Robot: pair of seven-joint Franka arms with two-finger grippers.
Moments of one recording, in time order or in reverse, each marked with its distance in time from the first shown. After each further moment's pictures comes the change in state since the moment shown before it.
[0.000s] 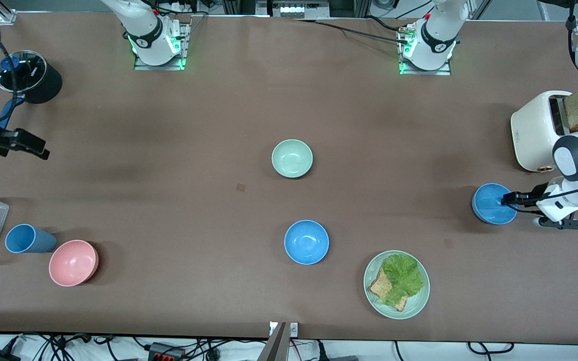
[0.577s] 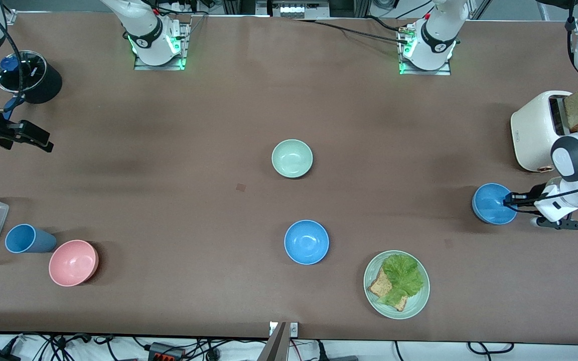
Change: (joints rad) left arm 0.000 0.004 -0.006 0.000 0.000 -0.001 0.003; right arm 0.002 -0.035 0.000 -0.025 -0.003 0.005 -0.005
